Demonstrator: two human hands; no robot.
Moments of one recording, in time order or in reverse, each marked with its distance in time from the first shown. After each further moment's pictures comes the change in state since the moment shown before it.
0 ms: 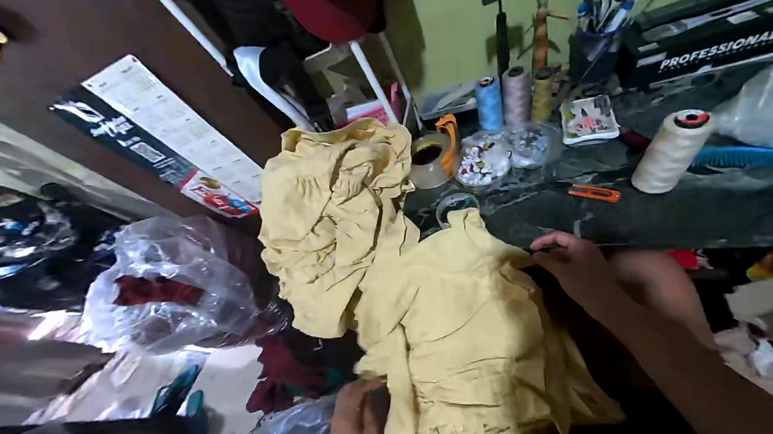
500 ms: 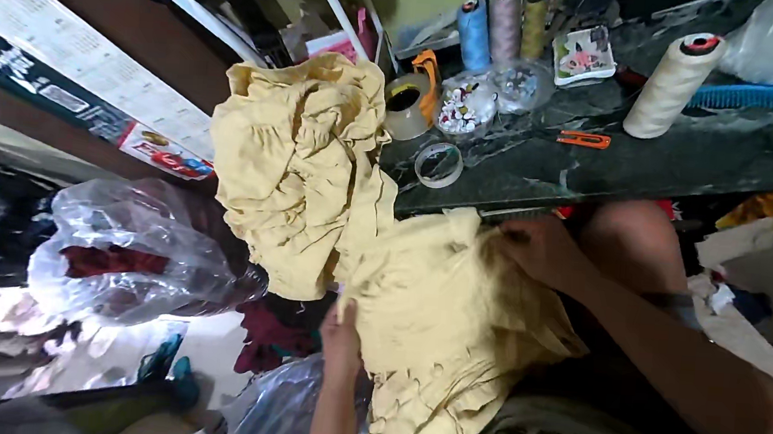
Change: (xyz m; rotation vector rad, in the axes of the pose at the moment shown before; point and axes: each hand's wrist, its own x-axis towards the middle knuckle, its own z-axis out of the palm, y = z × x) left_hand 0.073 0.043 0.025 -0.594 0.163 -0.589; right_hand -0.027 -0.004 0.020 -0.226 -0.188 -0.182
